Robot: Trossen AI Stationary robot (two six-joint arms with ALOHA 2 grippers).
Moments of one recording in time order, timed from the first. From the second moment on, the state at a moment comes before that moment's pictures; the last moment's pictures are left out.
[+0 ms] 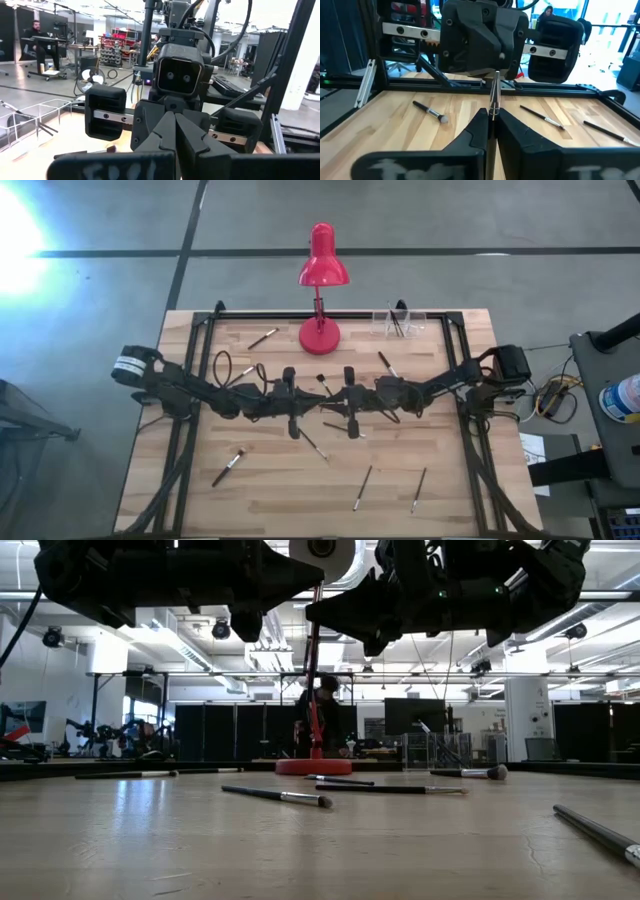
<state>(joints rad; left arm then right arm) -0.16 1.53 0.57 1.13 -0.28 -0.11 0.07 1.71 0.69 0.97 0.03 0.00</state>
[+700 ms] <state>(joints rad) -0.11 1.39 0.47 1.04 -0.32 -0.01 -0.07 1.32 0.63 0.43 0.30 -0.02</state>
